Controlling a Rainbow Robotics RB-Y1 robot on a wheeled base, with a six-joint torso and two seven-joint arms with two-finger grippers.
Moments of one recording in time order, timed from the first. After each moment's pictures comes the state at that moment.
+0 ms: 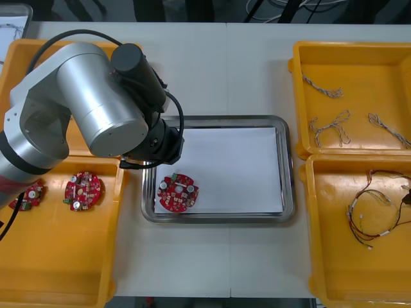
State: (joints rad) right arm 0.13 -0.68 -0.36 -2.21 -0.69 1.68 0.63; left arm -0.76 0.64 -0.60 -2.00 0.71 1.70 -0.69
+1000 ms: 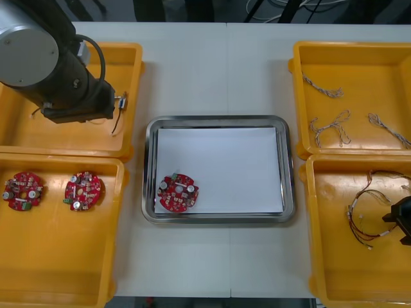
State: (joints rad) right arm 0.16 -0.64 -0.29 -1.96 -0.75 1.52 0.58; left arm -0.76 0.80 -0.29 -1.91 0.82 1.82 -0.71
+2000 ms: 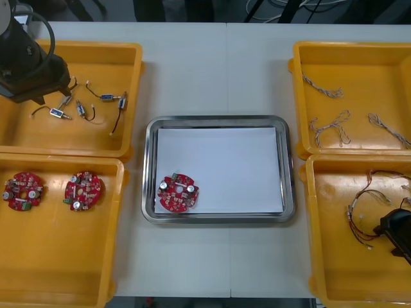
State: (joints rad) right arm 0.20 -0.63 -0.21 -1.93 -0.72 1.45 0.58; left arm -0.83 0.84 -0.18 -1.52 0.78 1.73 -0.80
